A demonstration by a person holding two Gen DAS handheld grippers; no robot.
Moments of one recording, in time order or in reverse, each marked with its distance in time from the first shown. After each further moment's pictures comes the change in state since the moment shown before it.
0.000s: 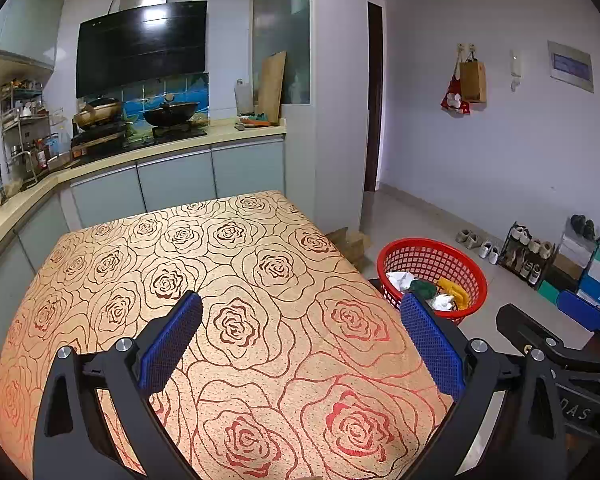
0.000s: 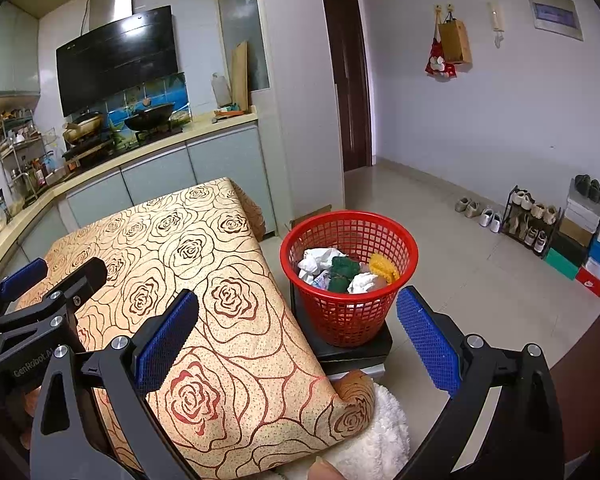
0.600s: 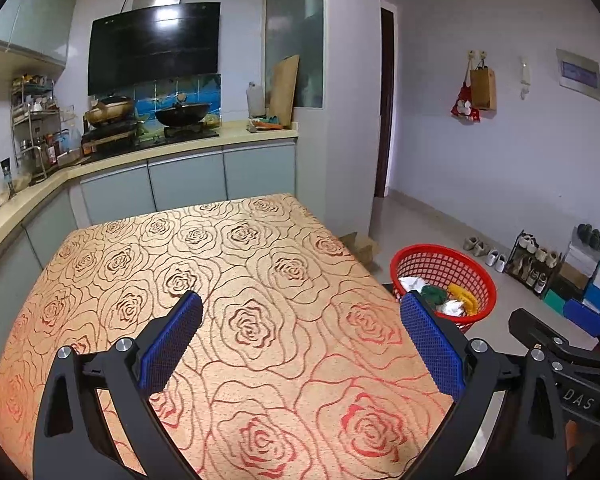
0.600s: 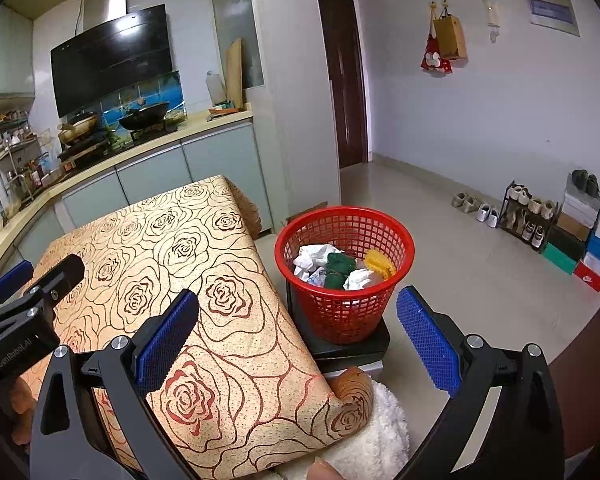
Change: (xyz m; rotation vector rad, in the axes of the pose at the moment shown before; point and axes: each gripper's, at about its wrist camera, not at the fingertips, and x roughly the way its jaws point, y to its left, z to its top) left arm -0.003 0.016 -0.002 -0.031 -0.011 0.037; right arm 0.008 -0.004 -0.001 -0.002 0.014 -0.008
